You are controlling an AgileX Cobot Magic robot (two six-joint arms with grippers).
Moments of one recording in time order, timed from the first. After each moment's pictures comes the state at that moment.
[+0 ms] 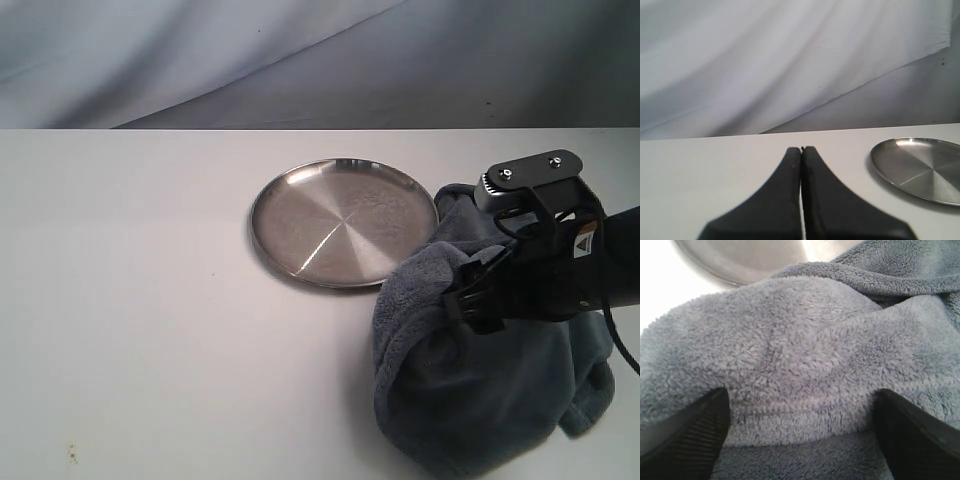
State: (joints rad) left arm -0.13 0.00 0.00 -0.06 0.10 0.06; right arm 0.53 1.41 -0.69 0.15 0.37 -0.09
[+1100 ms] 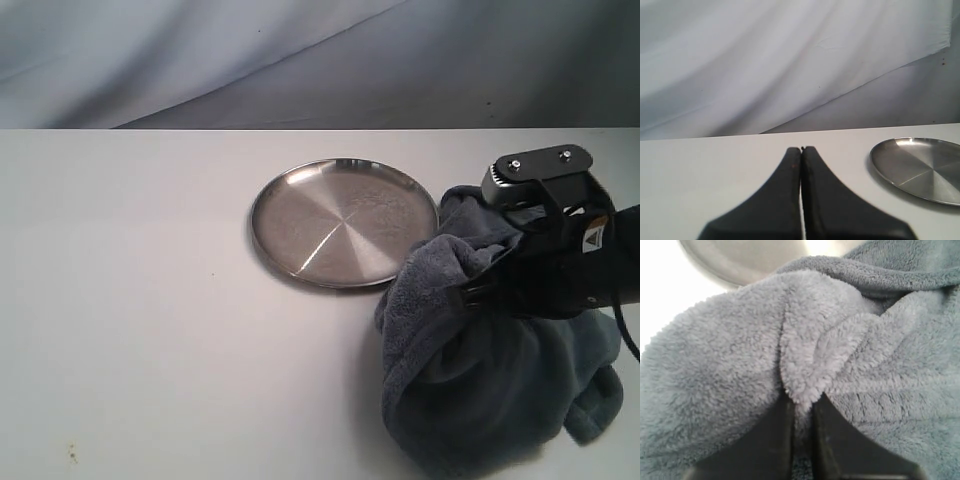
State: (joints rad) left arm -0.13 0.00 0.00 -0.06 0.10 0.06; right arm 0.53 1.37 -0.70 0.17 0.40 -0.08
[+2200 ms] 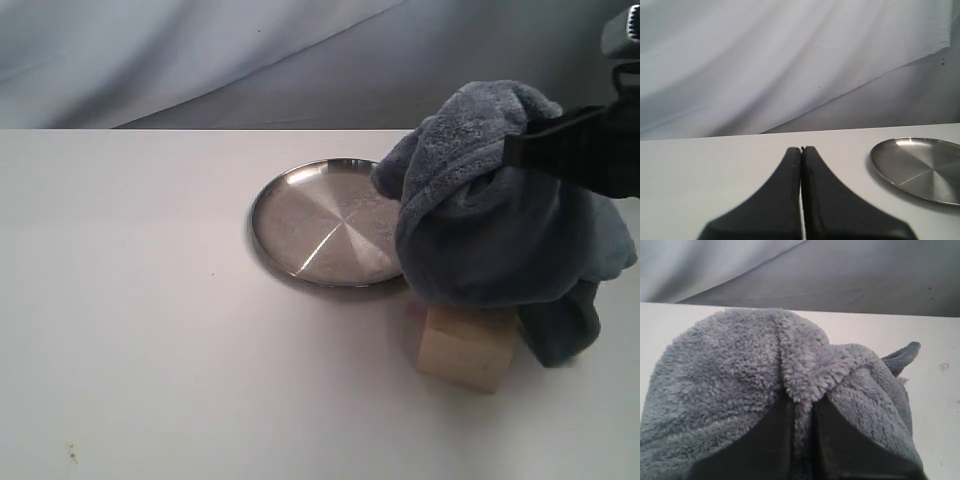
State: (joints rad) left arm -0.13 0.00 0.00 -0.06 0.10 0.06; right arm 0.41 1.20 -0.70 0.17 0.03 -0.02
